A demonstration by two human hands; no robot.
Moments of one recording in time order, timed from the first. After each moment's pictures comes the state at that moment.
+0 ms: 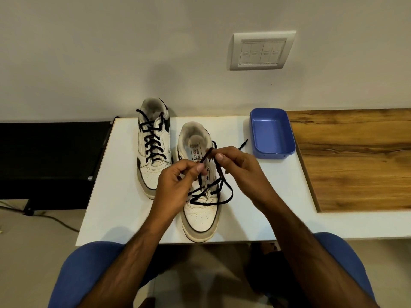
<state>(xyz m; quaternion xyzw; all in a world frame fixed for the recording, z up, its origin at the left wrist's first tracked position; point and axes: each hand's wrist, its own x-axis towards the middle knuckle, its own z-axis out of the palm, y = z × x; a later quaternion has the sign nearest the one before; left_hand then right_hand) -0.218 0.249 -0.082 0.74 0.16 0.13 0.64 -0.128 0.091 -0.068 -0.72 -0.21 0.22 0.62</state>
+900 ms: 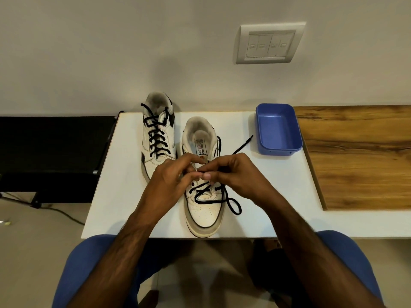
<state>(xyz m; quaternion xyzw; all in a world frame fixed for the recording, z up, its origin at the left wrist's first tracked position) -0.228 0.279 -0.083 0.91 0.00 0.16 0.39 -0.129 0.100 -0.077 -0.72 -0.27 0.30 0.56</state>
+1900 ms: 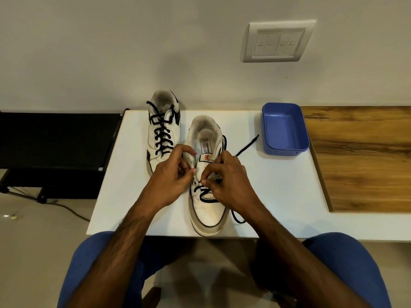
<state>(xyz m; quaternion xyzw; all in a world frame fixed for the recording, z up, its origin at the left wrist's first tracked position) -0.225 0.297 -0.094 0.88 0.10 0.05 0.46 -0.154 0.131 -0.106 -0.88 -0.30 0.10 0.35</state>
